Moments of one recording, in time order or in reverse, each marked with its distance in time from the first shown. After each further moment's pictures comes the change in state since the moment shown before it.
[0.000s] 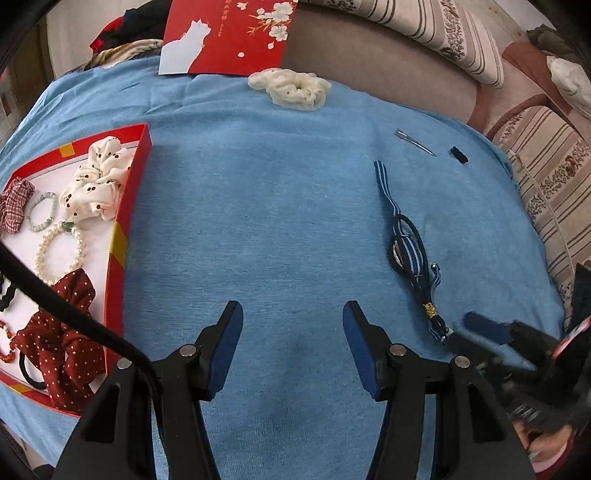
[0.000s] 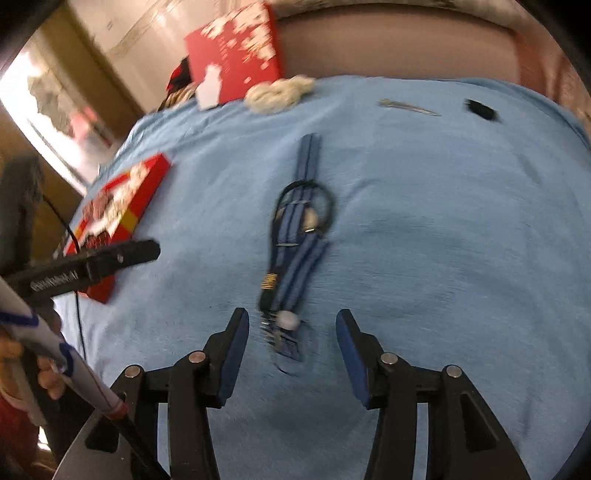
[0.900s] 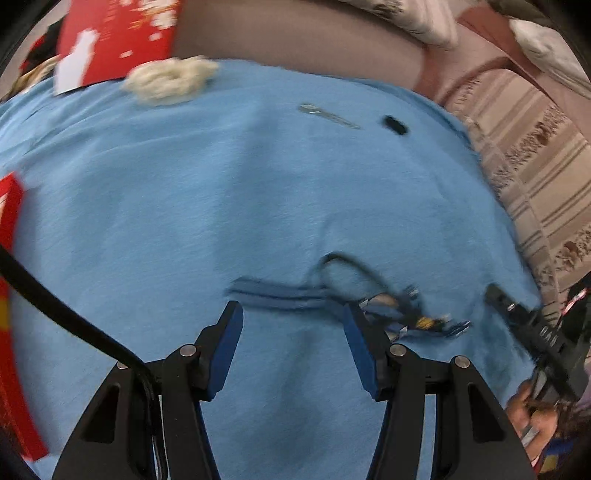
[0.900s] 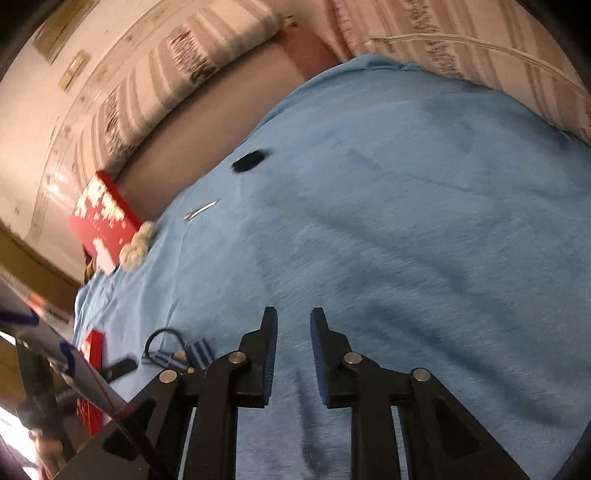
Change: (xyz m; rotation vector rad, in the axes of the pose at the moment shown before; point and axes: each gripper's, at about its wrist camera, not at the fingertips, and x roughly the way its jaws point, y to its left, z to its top) left arm 0.057 -0.107 0.031 0.129 0.068 -0.171; right arm -0.094 -0.170 -0.057 0.579 -0.322 -0.123
